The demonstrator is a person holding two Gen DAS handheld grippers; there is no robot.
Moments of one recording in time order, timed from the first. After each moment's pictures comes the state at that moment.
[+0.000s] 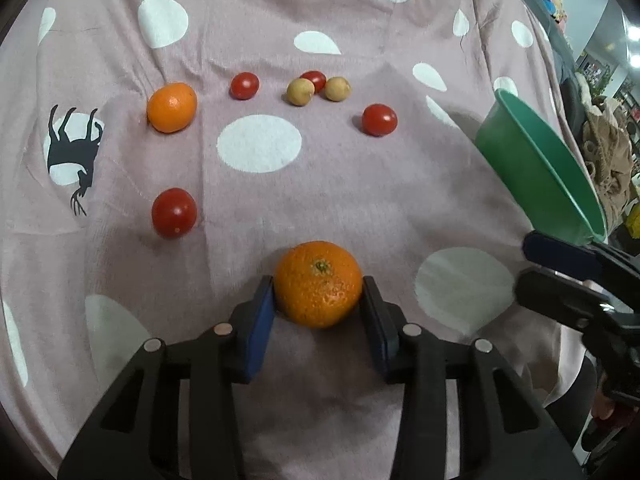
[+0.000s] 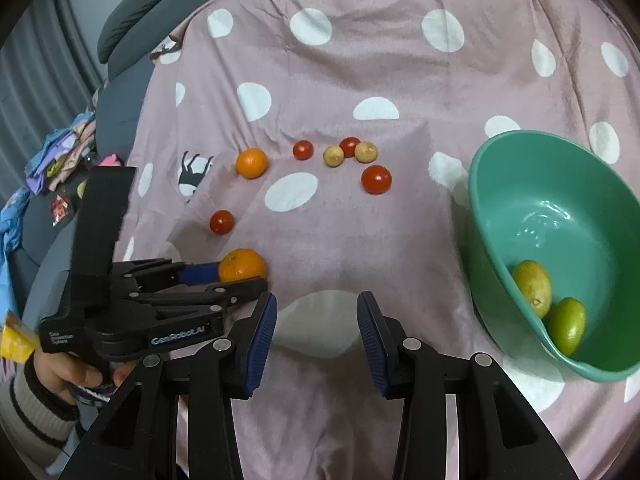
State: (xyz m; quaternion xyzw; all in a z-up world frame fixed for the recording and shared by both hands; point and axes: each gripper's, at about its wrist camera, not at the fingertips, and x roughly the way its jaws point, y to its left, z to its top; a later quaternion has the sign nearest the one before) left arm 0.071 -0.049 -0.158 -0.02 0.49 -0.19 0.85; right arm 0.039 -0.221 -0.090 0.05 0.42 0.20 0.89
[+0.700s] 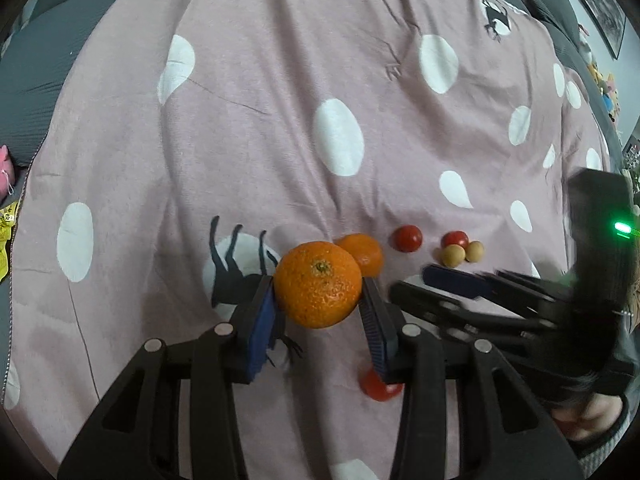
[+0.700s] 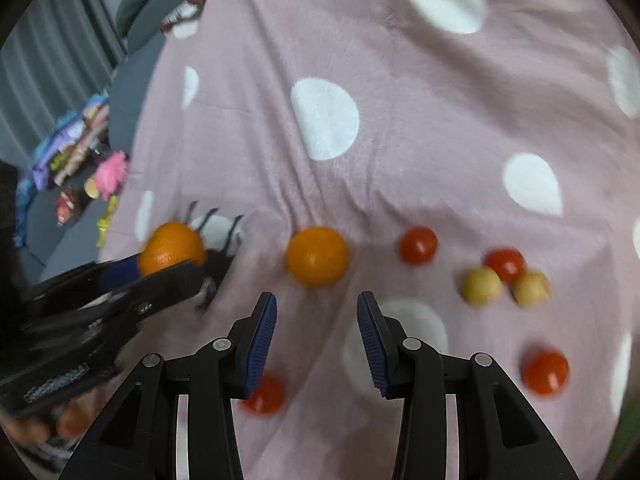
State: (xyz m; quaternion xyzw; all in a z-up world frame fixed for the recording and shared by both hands) left arm 0.146 0.071 -0.105 -0.08 0.40 -0.07 0.91; right arm 0.203 -0.083 -0.101 0.00 0.43 0.28 0.86
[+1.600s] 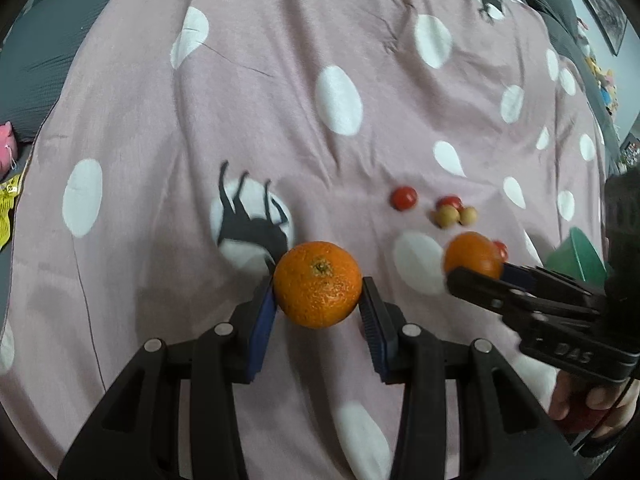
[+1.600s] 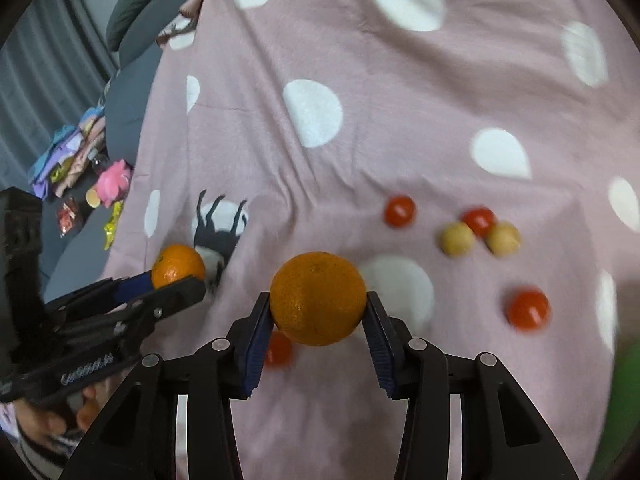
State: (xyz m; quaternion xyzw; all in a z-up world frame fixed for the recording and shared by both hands) left arm 0.107 0.074 -0.113 -0.08 0.43 -0.08 0.89; right arm 0.151 -0.126 -0.083 0.04 0.43 0.26 0.86
